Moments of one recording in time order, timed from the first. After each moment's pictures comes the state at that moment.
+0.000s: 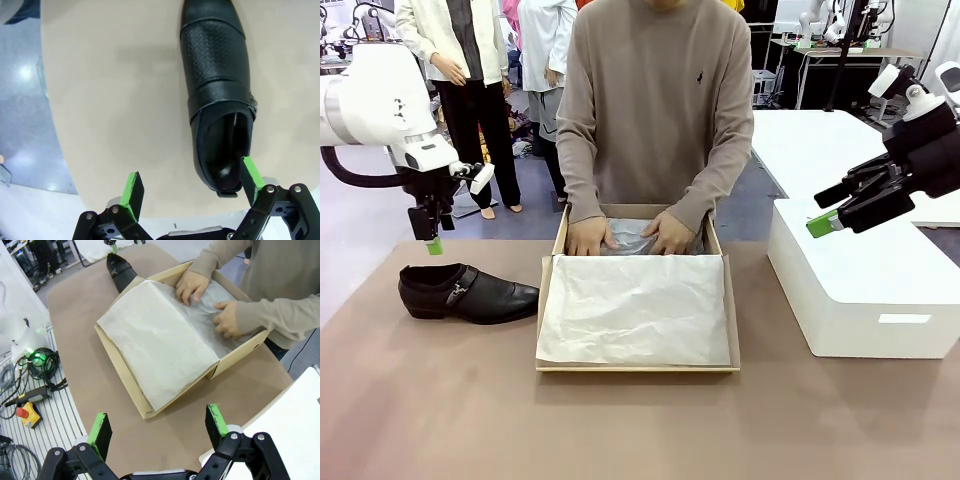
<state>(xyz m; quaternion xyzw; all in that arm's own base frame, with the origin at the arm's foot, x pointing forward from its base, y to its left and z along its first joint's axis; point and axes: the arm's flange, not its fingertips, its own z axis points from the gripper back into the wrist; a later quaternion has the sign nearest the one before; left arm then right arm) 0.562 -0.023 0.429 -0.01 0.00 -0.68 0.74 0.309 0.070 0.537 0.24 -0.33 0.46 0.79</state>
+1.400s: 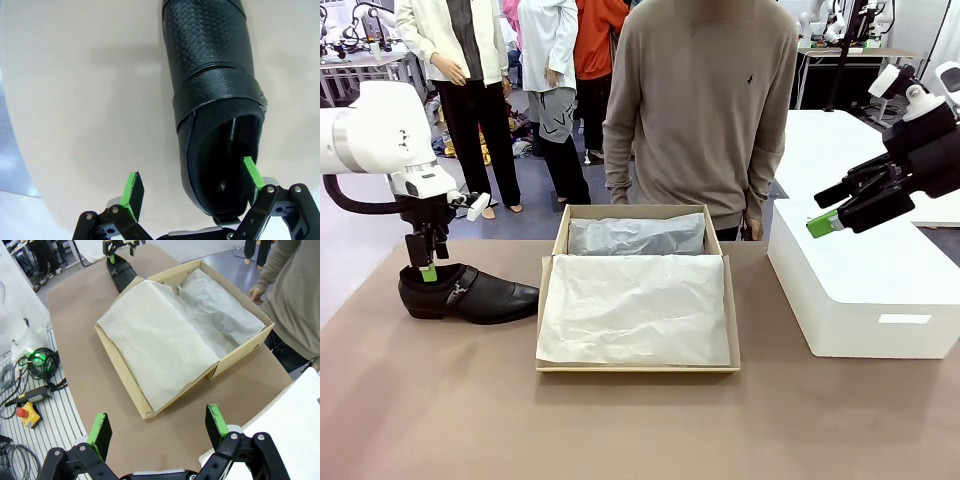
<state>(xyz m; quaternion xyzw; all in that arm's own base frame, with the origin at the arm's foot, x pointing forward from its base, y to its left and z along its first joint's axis) 0.563 -0.005 0.373 -0.04 0.04 -0.66 0.75 0.309 0.070 0.537 0.24 -0.33 0.46 0.79</state>
